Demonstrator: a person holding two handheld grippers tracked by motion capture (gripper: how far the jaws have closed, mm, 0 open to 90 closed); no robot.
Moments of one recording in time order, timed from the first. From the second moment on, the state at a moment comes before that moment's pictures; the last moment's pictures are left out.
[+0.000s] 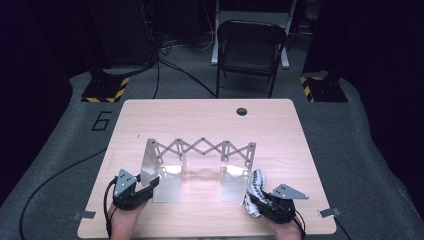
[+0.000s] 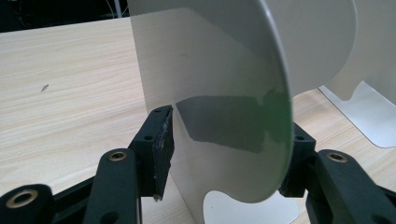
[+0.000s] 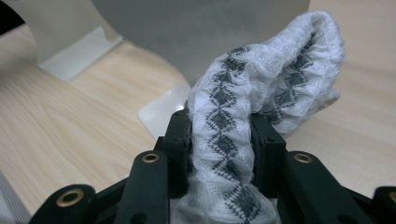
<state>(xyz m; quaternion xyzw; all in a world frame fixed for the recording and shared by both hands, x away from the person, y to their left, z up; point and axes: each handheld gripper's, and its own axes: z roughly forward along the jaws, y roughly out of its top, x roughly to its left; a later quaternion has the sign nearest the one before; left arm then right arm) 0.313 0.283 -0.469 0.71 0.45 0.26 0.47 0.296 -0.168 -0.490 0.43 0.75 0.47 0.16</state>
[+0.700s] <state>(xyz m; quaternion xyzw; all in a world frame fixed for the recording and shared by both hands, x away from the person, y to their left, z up) 0.315 0.287 -0.470 0.71 0.46 0.26 0.47 0.295 -0.166 -0.502 0.44 0.76 0.46 0.15</state>
